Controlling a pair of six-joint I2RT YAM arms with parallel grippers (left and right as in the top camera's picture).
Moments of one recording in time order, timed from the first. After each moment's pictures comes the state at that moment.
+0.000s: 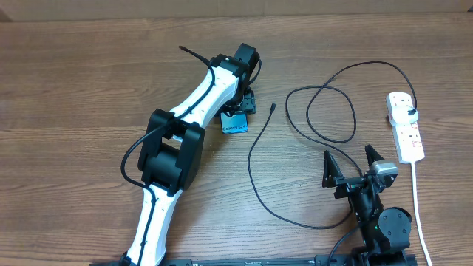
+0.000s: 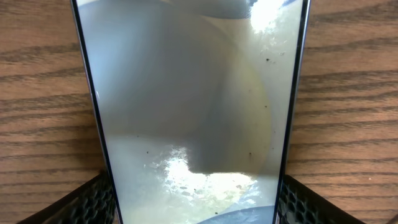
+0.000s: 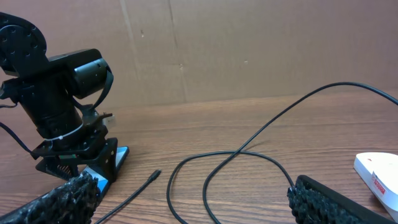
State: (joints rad) left arm -0.47 2.38 1.94 -1.03 -0.05 -0.57; right arm 0.13 0.01 0.02 -0.03 -0.04 0.14
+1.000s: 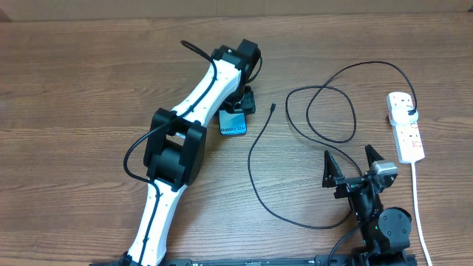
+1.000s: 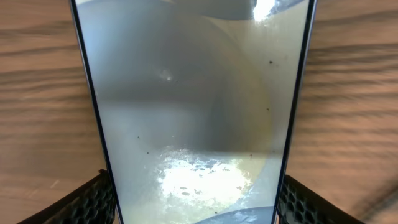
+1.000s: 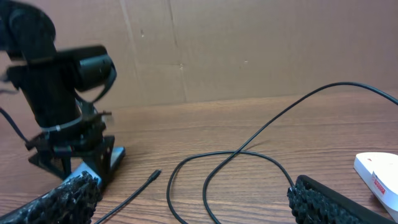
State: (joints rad) left arm -0.47 2.44 2.14 -1.27 -0.04 -0.57; right arm 0.13 0.01 0.02 -0.03 -0.04 0.14
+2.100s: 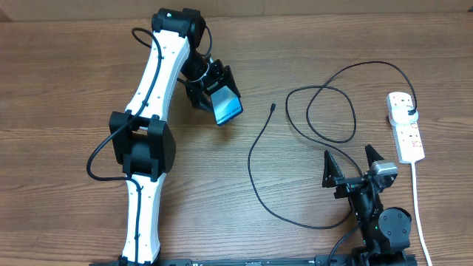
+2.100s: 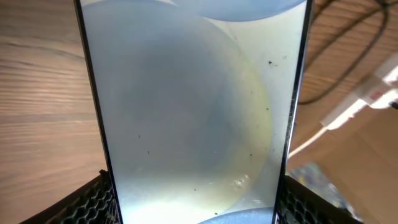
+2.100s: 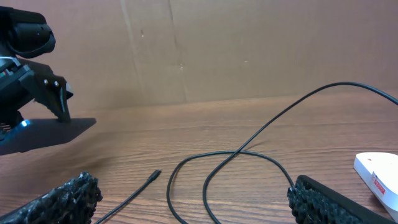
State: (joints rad) left arm -0.23 2.44 2.42 -1.69 0.60 -0.52; right arm 0.13 0.01 0.02 -0.03 -0.04 0.14
